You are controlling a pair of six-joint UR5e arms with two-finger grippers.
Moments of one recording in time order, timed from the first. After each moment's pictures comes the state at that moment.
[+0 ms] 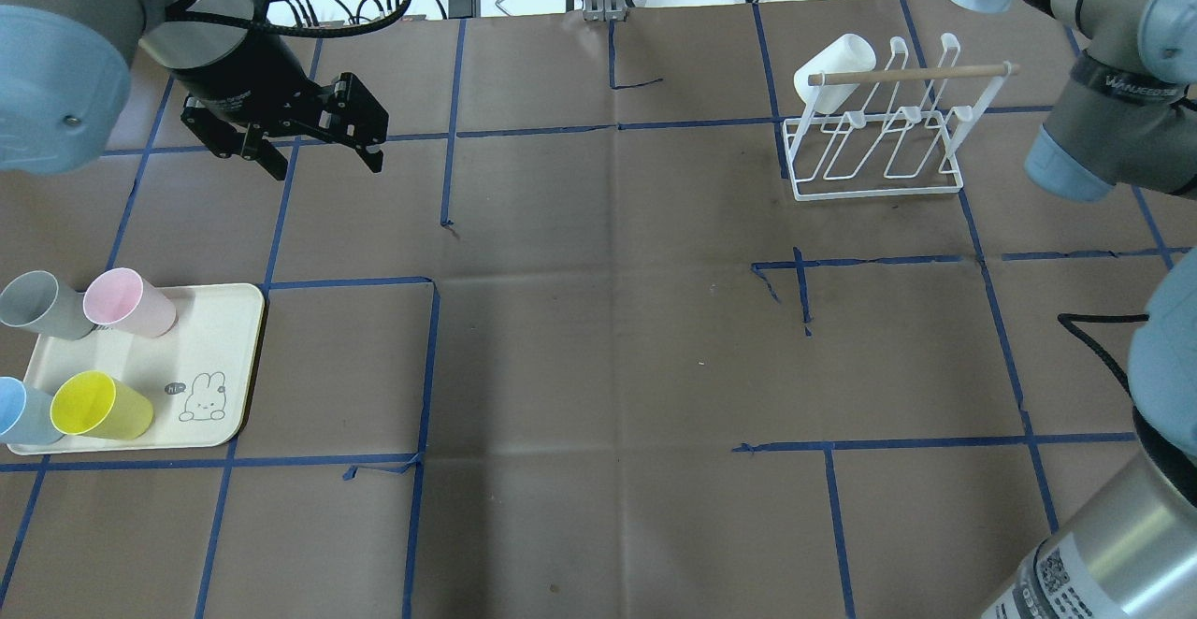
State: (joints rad) left arm -1.52 -1.60 -1.60 -1.49 1.51 0.06; right arm 1.19 -1.07 1.72 -3.30 -1.20 -0.13
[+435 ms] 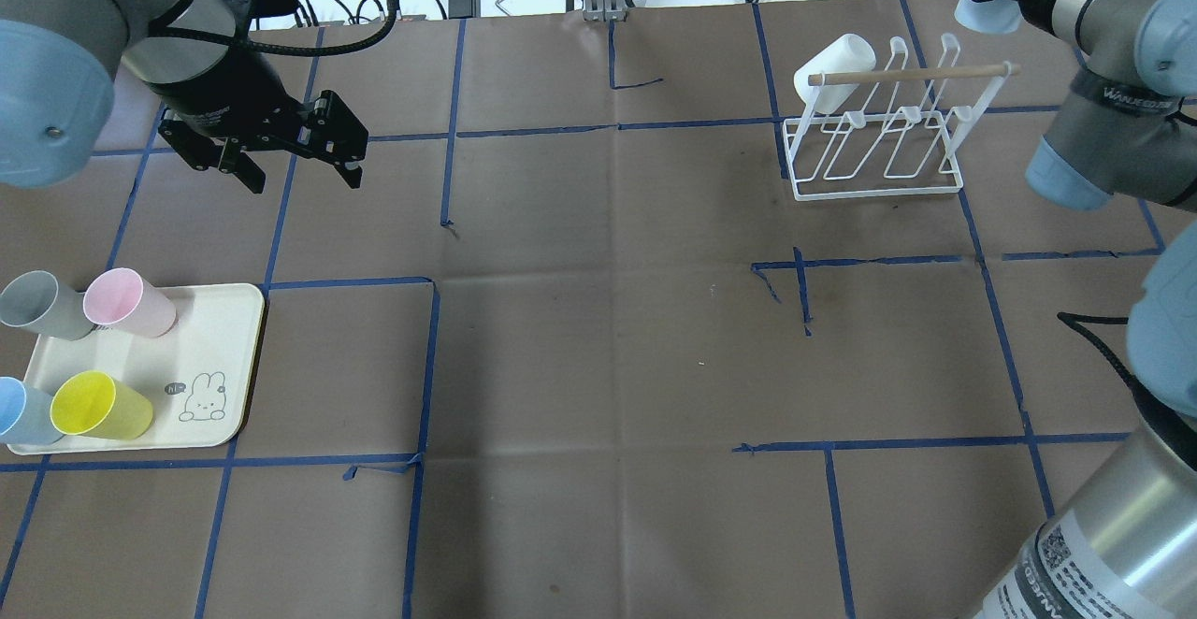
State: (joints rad) left arm -1.50 -1.59 -1.62 -1.49 1.55 0.08; right arm 1.18 -1.03 1.72 -3.30 -1.20 -0.20
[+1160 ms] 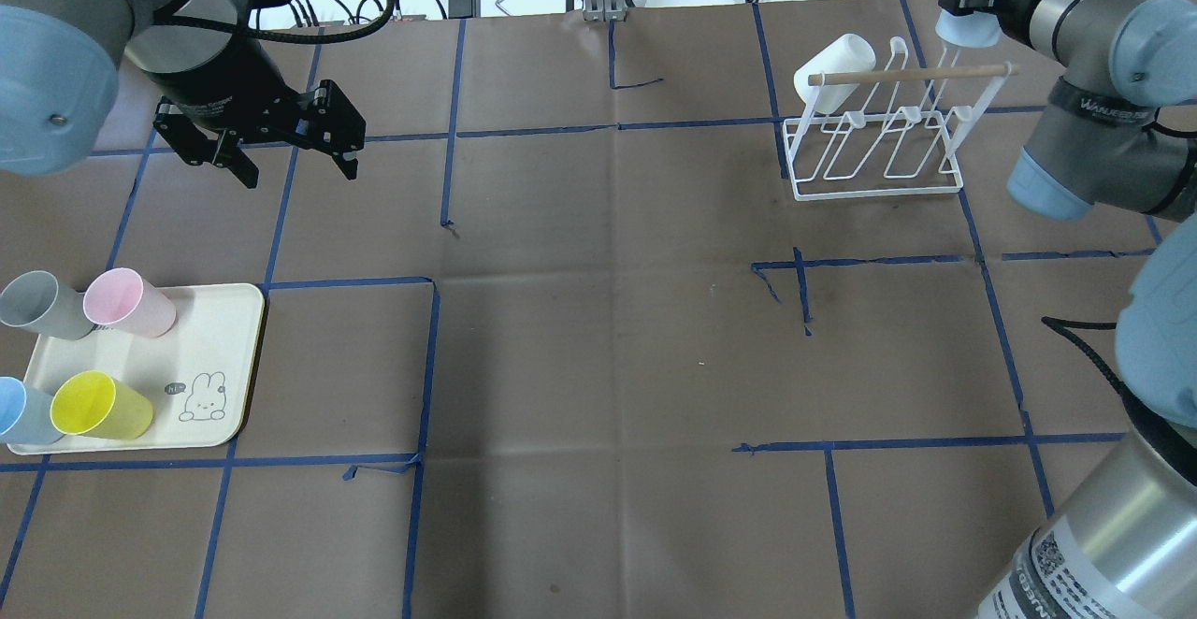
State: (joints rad) left arm -1.51 -1.60 -1.60 -1.50 1.57 0.01; right arm 1.21 -1.04 1.76 -3.31 -1.21 -0.19
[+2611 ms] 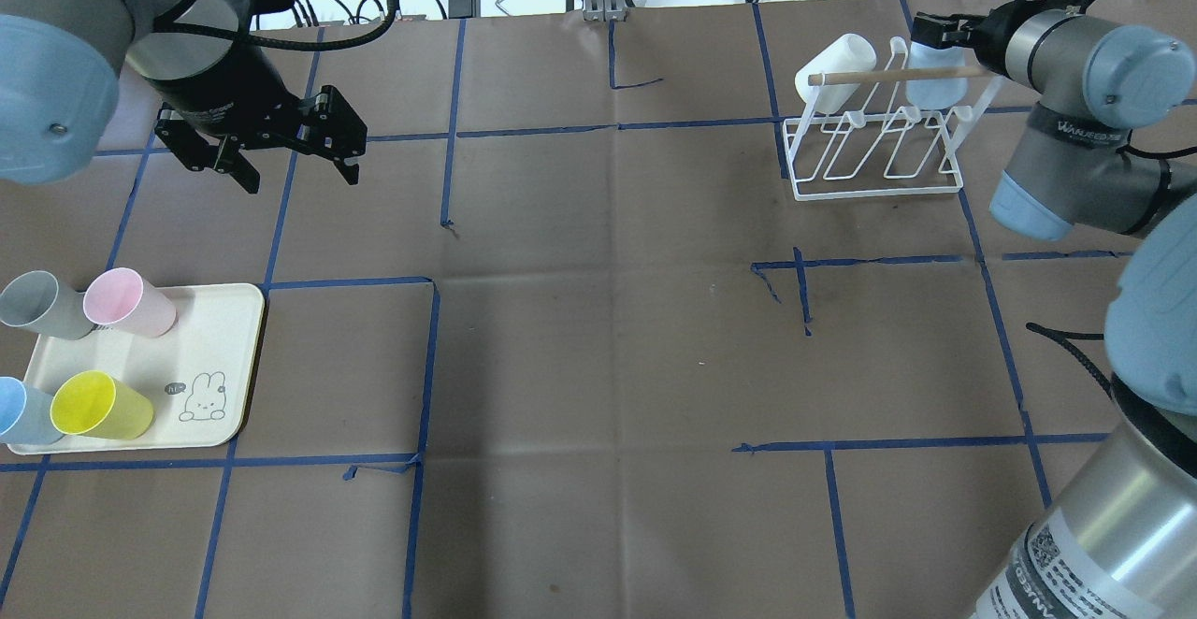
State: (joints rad) left arm -1.51 -1.59 -1.61 -1.50 1.57 0.01; right arm 1.21 -1.02 1.79 -3.30 -1.21 -0.18
